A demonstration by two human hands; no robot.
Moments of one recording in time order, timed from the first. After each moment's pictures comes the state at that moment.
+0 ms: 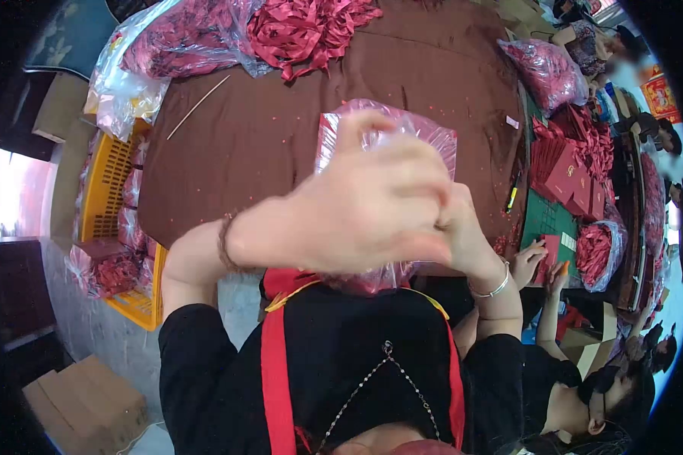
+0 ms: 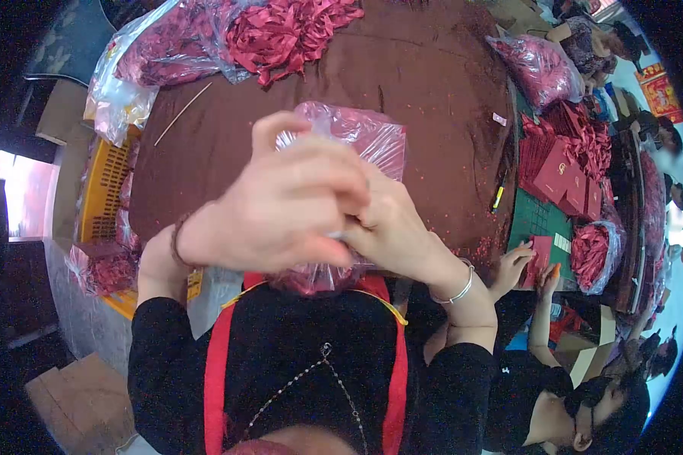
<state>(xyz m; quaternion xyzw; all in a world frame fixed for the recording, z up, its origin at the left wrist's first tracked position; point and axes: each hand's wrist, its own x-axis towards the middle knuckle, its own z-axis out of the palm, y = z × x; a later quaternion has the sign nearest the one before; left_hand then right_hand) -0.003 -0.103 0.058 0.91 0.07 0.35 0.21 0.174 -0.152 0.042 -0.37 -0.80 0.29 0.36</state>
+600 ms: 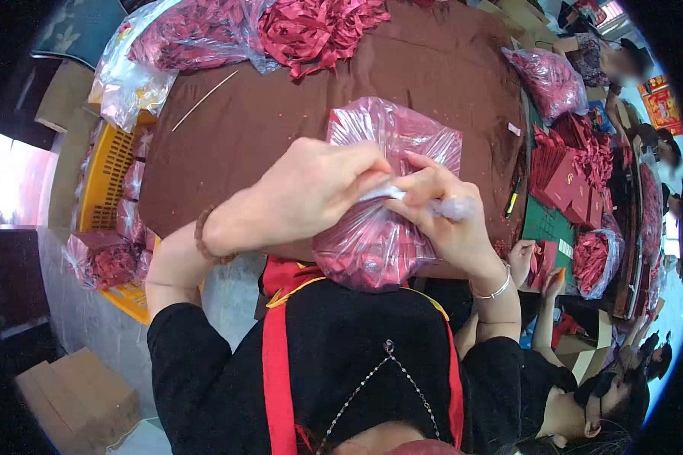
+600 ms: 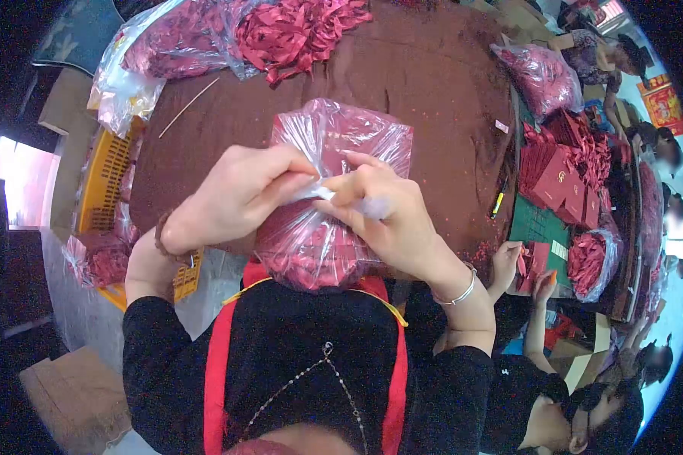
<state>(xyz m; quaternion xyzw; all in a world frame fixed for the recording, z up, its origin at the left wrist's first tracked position) -0.032 -0.104 0.044 0.85 0.24 0.33 0.33 0.168 -0.149 0.036 -0.39 -0.76 0.31 0.41</state>
